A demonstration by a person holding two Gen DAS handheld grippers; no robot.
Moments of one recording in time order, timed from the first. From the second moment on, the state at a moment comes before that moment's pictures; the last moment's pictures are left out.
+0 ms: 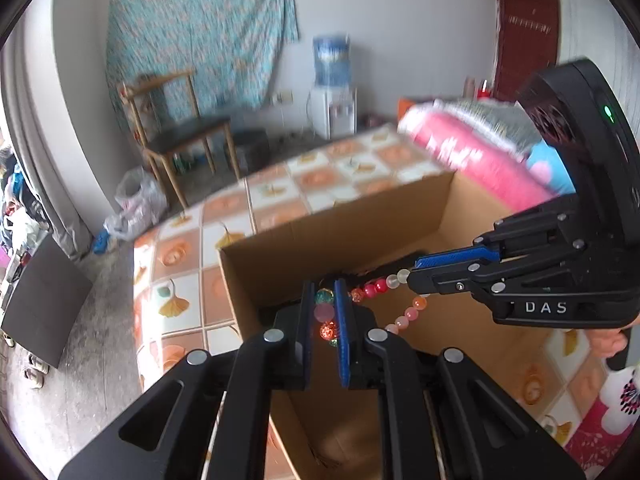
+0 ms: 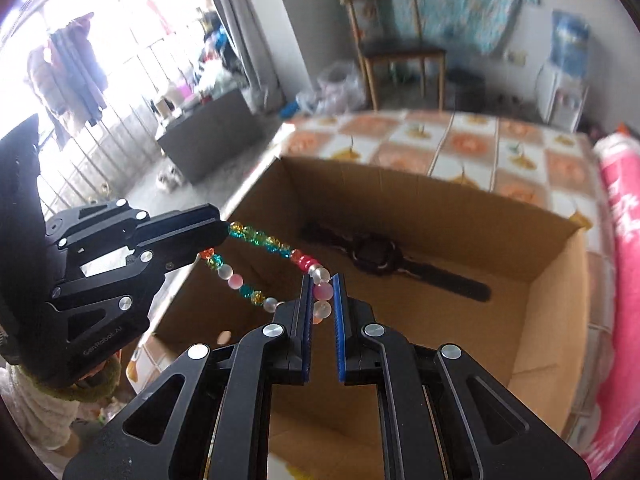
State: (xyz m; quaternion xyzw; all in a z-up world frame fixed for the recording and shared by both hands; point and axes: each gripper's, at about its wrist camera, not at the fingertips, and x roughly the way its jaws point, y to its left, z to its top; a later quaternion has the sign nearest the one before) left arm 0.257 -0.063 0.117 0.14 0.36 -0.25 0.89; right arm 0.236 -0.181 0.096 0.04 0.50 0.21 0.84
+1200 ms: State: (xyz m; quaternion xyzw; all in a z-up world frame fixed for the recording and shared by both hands) left arm 0.113 0.028 0.144 0.04 0.36 -0.21 0.91; right arm 0.027 -0.234 0.145 0.12 0.38 0.16 0.90
